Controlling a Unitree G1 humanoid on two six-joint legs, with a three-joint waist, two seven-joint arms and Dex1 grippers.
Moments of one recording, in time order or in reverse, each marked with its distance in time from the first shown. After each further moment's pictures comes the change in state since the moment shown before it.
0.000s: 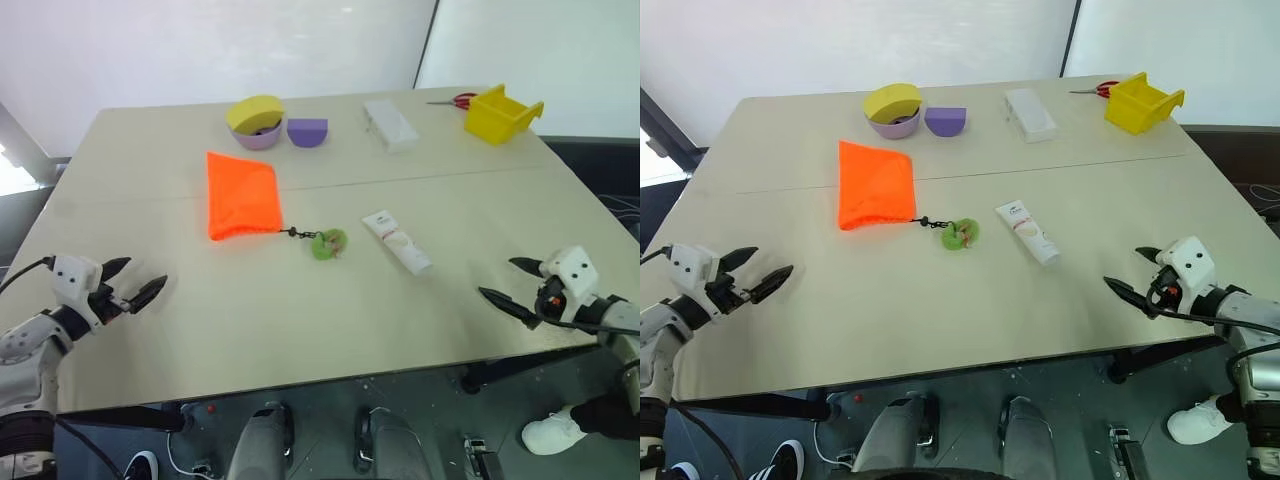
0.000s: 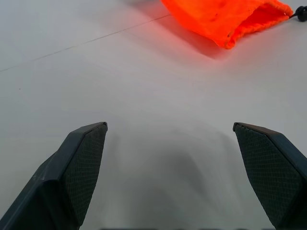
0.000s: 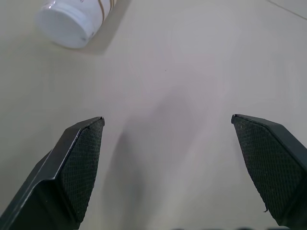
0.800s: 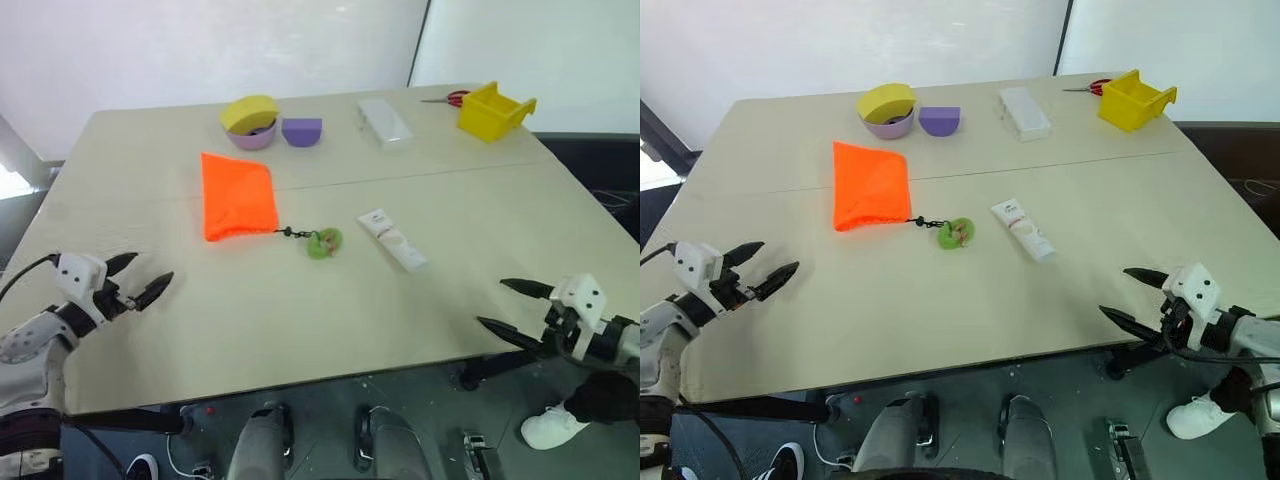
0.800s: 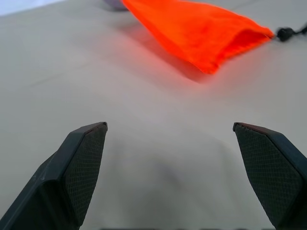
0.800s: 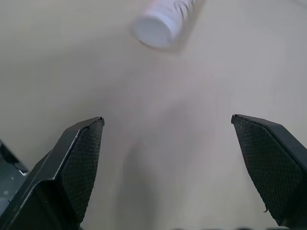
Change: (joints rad) left arm -0.073 -0.022 -0.002 0.049 -0.007 -0.053 0.037; right arm 0.174 0.000 -0.057 -0.181 0.139 -0.055 0.175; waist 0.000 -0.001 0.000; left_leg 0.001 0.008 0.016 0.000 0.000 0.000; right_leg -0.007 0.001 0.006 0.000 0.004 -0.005
